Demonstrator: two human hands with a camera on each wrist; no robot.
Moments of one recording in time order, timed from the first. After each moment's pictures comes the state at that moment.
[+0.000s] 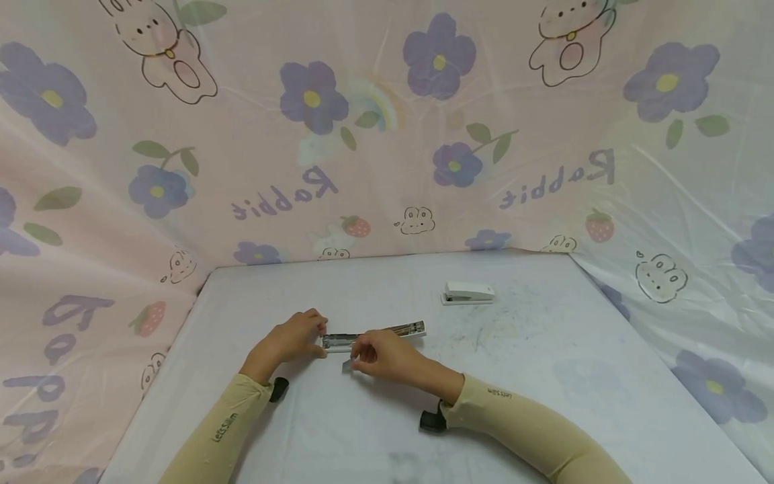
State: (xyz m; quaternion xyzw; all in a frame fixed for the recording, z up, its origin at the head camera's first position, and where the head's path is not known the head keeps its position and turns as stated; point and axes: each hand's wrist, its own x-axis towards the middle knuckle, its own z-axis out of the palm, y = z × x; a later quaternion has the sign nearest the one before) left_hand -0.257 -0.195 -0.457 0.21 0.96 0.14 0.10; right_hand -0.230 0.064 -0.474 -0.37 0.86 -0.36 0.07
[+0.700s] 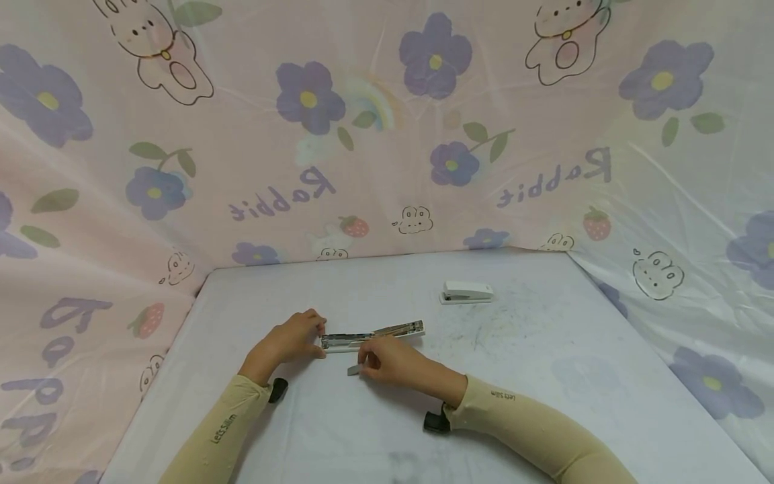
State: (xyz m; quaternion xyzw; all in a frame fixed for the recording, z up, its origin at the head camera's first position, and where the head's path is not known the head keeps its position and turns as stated) left_hand -0.260 -0.193 -0.459 0.21 0.96 0.14 0.10; right_hand -0.226 0.071 -0.476 -0.38 0.88 -0.27 0.07
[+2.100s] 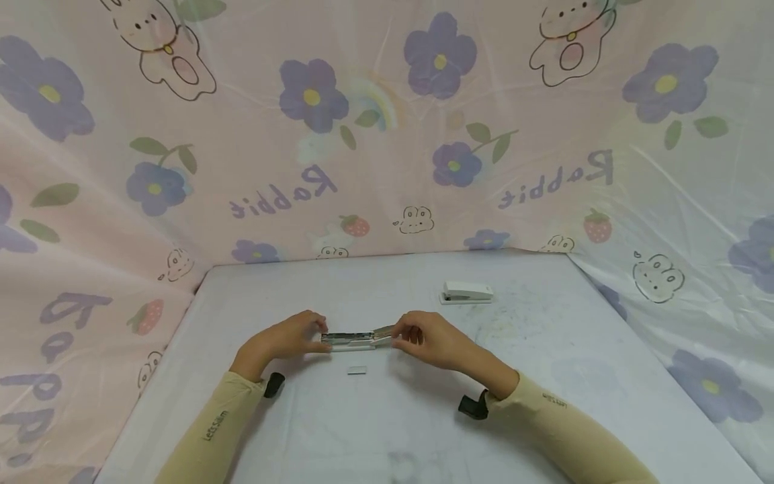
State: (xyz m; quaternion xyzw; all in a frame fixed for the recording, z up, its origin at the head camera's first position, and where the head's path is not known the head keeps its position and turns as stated) left_hand -0.262 -0.204 -0.456 0.23 0.94 0.23 0.14; right_hand -0.230 0.146 -0.438 -0.39 0.85 -0.36 0.01
